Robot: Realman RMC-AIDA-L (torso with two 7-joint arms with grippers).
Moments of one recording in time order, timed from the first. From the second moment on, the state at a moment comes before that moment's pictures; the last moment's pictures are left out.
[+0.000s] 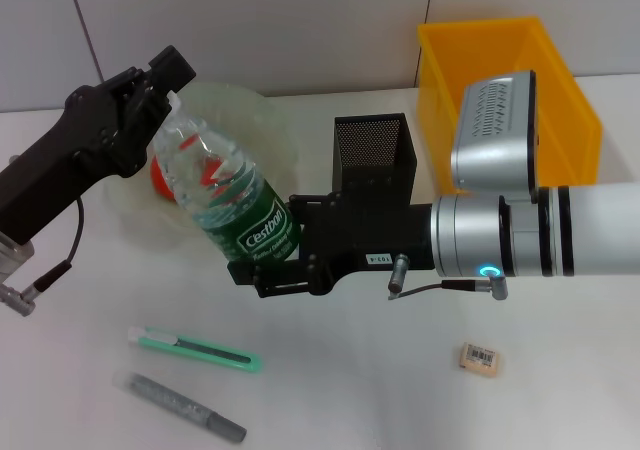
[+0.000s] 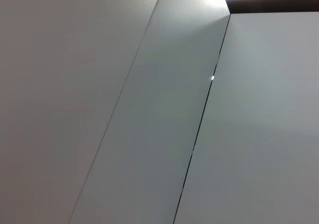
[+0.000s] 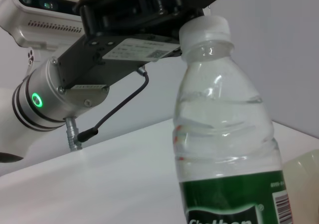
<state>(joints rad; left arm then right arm) -0.45 -2.07 1.17 0.47 0.93 1.61 -1.19 0.44 2.08 1.57 1.00 1.64 -1.06 1.63</state>
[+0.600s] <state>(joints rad) -0.45 -2.07 1.16 0.47 0.93 1.61 -1.19 0.43 2.08 1.56 1.00 1.64 -1.05 1.63</state>
